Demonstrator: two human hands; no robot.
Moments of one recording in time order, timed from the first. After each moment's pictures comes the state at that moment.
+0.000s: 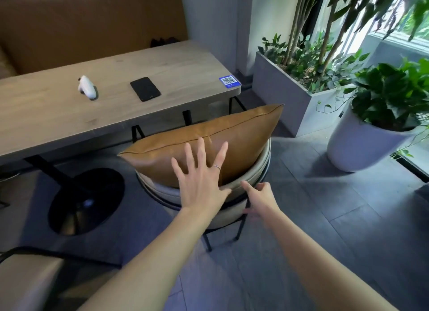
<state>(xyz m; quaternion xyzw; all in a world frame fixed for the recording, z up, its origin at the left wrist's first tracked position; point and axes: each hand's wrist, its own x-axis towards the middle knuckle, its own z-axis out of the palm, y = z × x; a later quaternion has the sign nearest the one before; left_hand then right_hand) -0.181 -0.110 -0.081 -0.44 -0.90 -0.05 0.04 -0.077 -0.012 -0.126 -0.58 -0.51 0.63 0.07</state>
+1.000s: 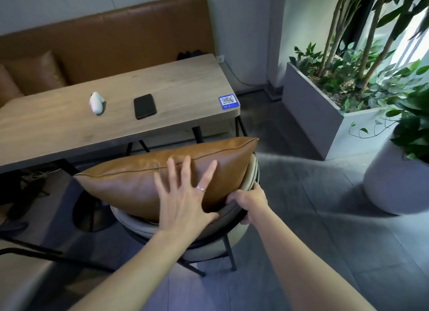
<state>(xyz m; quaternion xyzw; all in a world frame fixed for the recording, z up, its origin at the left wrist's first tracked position) -0.163 -0.007 -0.087 -0.35 -0.93 0.02 0.10 -0.119 0.150 -0.153 -0.53 -0.56 0.64 -0.03</state>
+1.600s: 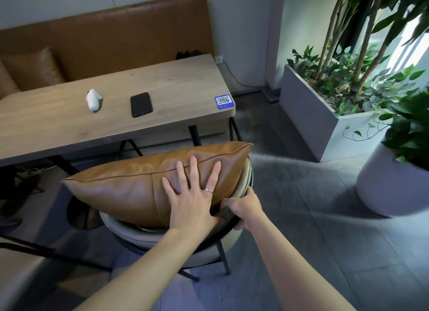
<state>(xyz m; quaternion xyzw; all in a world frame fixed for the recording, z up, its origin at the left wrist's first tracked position) -0.141 0.016 -0.100 -0.35 -0.93 0.07 0.07 -0.101 0.140 -0.155 -0.50 -0.61 0.61 -0.04</state>
